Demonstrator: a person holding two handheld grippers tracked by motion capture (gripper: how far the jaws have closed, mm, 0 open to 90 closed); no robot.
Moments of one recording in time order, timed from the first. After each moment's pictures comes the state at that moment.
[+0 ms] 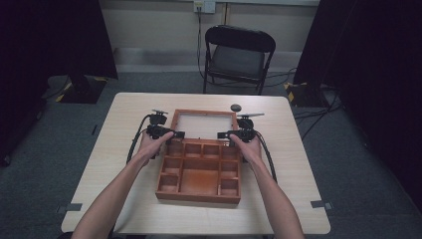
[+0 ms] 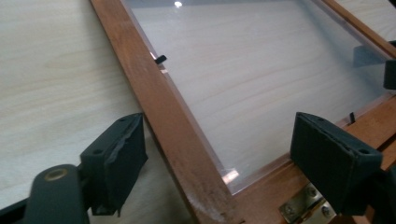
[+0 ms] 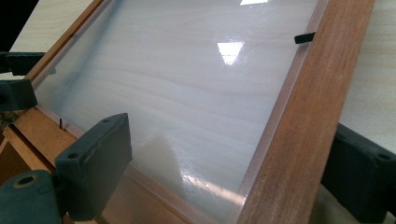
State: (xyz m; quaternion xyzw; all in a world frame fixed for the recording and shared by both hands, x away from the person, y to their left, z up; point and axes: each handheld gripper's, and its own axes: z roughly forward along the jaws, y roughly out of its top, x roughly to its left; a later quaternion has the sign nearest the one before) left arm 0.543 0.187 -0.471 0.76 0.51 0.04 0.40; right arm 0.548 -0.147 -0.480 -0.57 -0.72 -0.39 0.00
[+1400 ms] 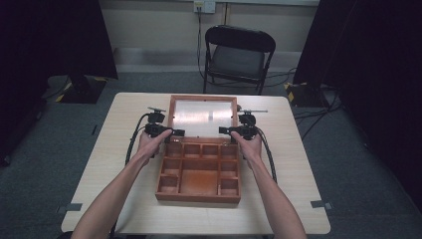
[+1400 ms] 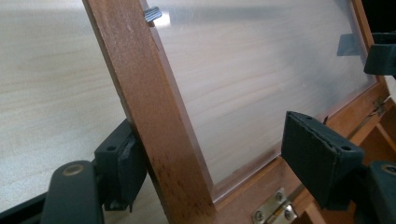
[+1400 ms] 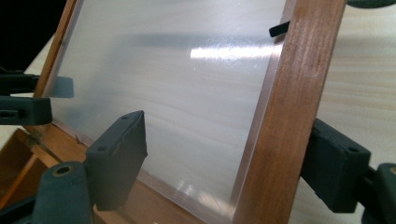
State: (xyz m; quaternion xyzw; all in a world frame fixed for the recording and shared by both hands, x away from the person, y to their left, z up) left arm 0.543 0.194 -0.462 0.75 0.50 0.00 0.43; right arm 0.540 -0.149 -0.454 -0.54 -0.71 -0.44 -0.05
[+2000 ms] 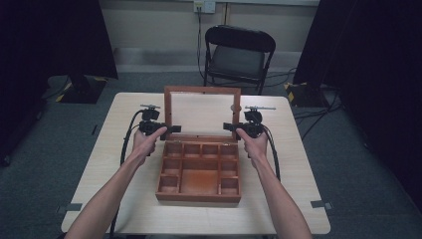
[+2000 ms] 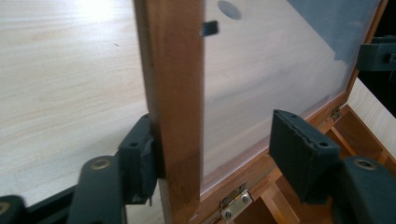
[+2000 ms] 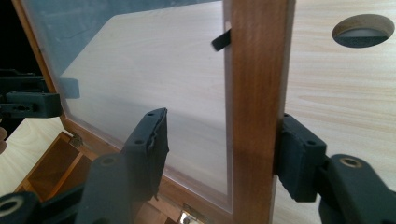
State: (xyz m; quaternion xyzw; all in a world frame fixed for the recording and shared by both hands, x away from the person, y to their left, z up) left arm 0.526 0.206 -0.434 0.75 0.47 0.03 0.46; right arm 0.524 -0.159 -0.423 -0.52 -0.71 -0.47 -0.06
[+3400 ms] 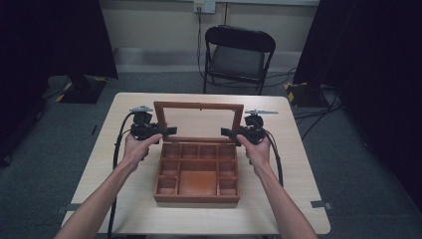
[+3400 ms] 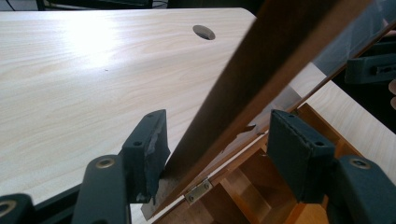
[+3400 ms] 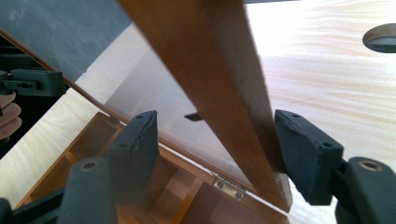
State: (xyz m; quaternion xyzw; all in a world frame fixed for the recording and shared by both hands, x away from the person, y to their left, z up) left arm 0.490 0.217 -0.409 0.75 0.43 0.06 0.50; right arm 0.488 -0.155 -0.405 -0.48 -0.73 -0.48 -0.06
